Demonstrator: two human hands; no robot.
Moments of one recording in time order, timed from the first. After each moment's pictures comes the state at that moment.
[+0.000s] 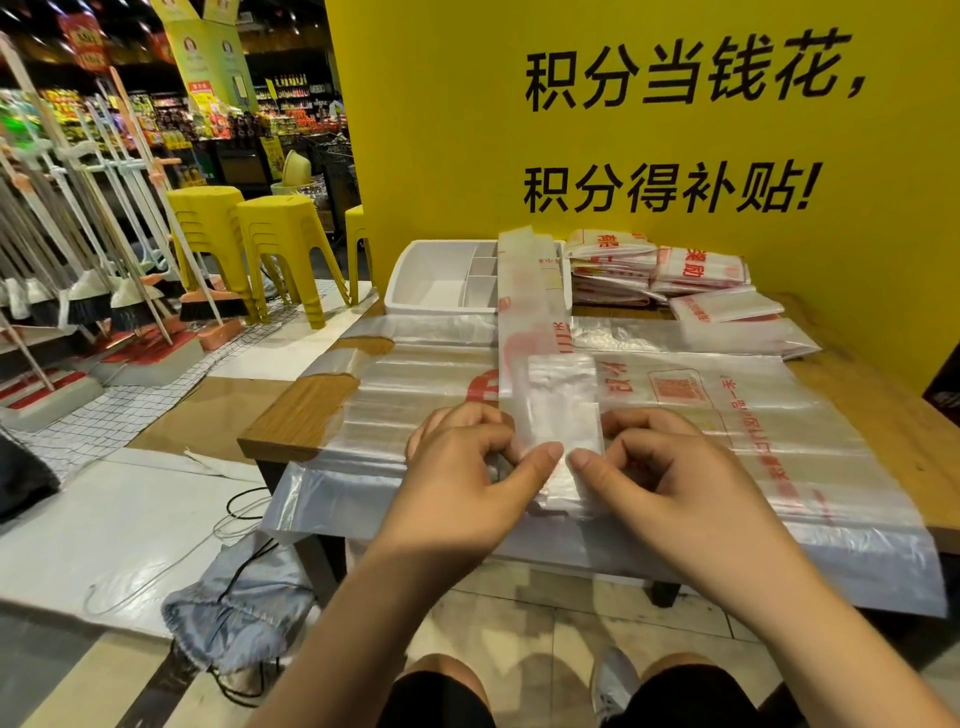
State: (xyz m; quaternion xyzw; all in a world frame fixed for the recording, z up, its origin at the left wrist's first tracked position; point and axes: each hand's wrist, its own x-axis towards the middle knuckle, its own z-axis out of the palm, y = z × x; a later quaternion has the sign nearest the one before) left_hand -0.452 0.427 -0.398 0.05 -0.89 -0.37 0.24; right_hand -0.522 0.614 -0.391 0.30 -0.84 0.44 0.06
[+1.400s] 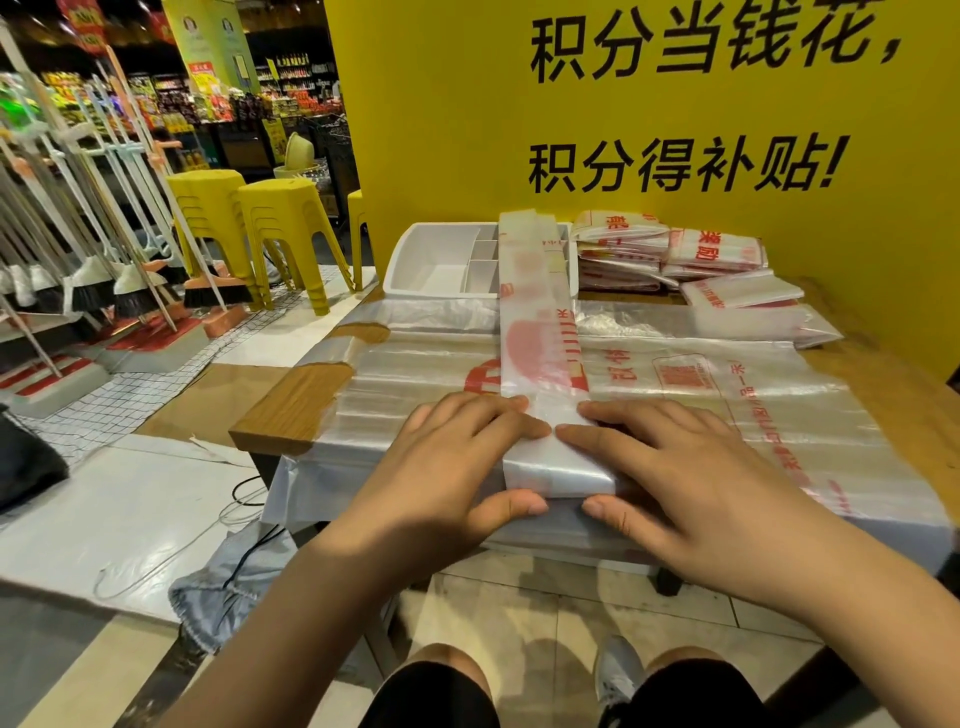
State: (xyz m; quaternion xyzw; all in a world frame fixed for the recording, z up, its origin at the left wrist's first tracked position) left_hand -0.459 0.393 -0.404 -0.09 -0.98 -0.08 0.18; right_hand -0.553 0.632 -0.394 0.49 -0.86 0.07 0.10
